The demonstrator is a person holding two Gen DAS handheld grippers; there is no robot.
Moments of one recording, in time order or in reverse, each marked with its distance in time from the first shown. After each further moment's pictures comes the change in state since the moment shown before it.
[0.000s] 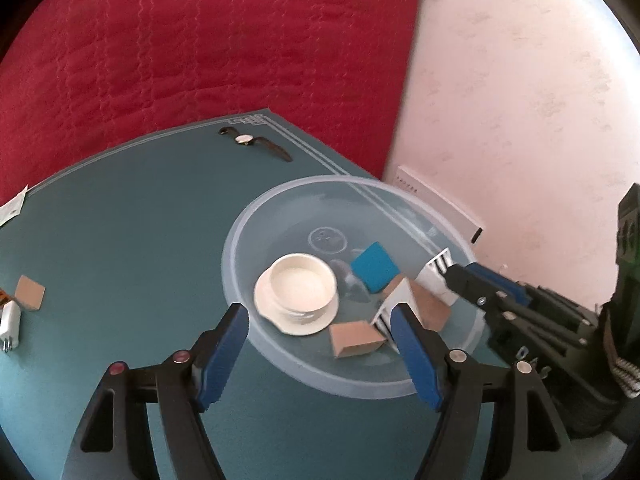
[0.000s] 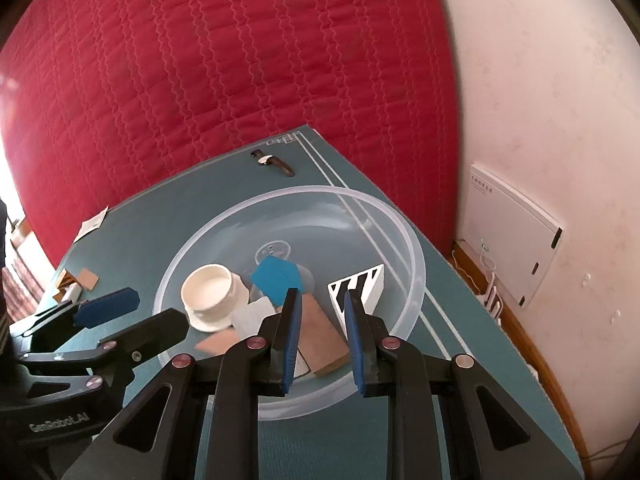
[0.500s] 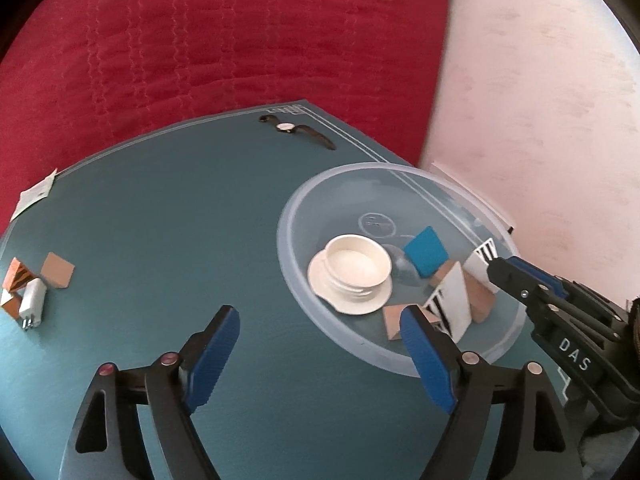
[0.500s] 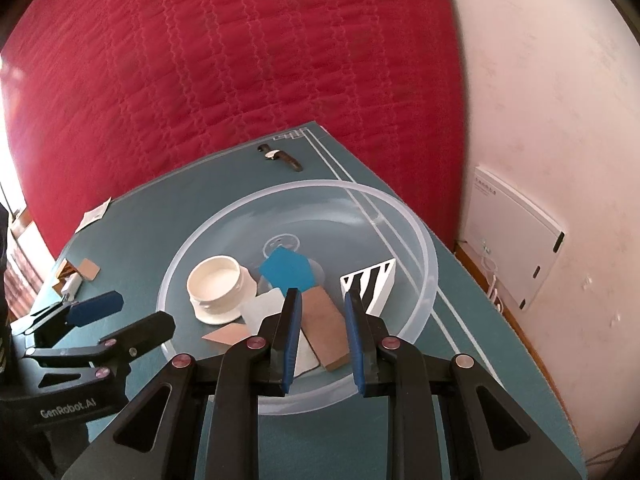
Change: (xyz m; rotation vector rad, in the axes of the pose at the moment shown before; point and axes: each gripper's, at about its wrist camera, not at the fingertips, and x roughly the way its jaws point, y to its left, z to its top) left arm -0.002 0.020 -0.016 -0.035 0.003 0.111; right arm -0.001 0.010 -0.005 -0.034 0.002 0.003
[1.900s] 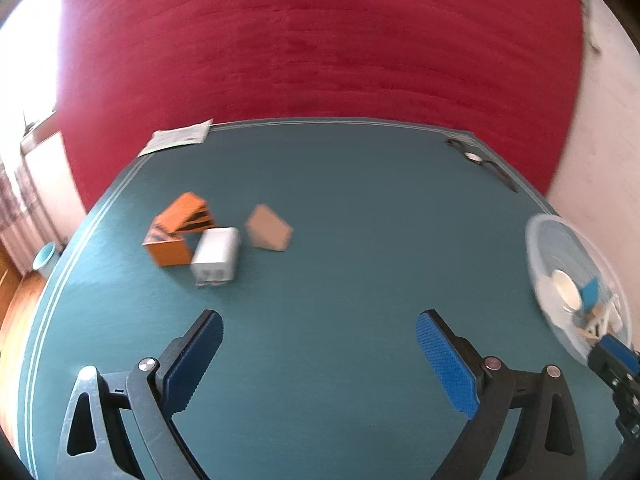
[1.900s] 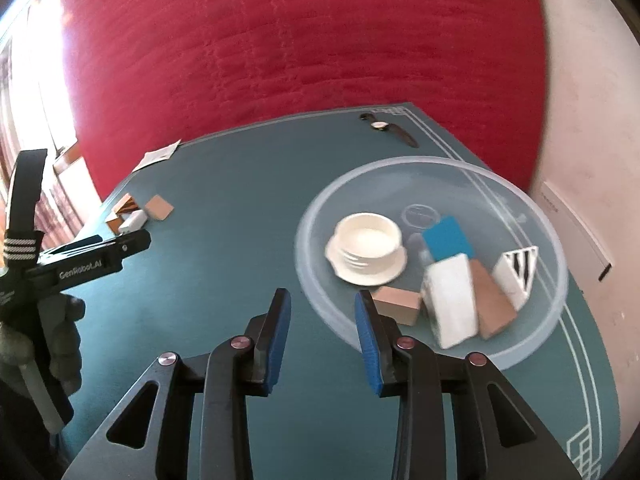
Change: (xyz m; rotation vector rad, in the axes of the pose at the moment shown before) left arm -0.053 0.164 -0.032 -0.270 -0.033 0.326; right arm -0.005 0.100 -0.030 -0.188 0.088 0.168
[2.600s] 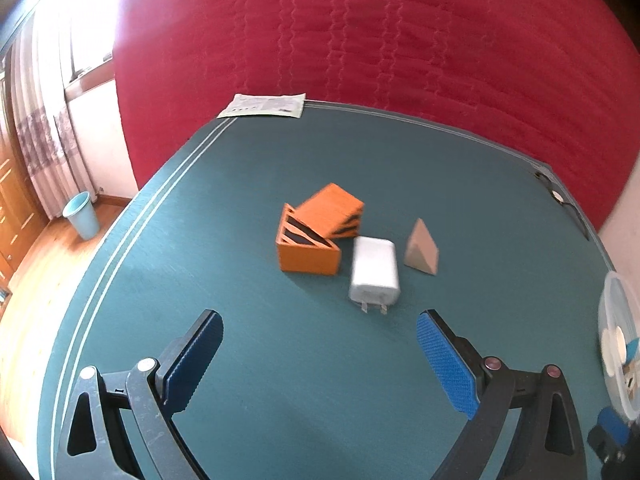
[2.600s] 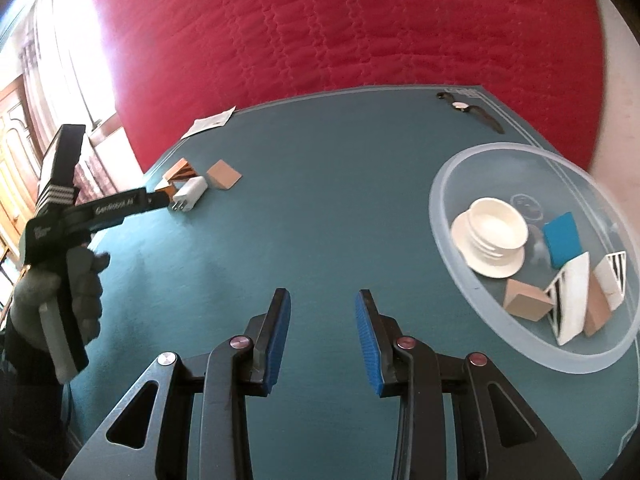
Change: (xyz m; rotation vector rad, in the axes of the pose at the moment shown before) left arm 0.022 0.093 0.017 -0.169 0.056 0.108; right arm 0.029 0.063 -0.003 -0.059 0.093 0.149
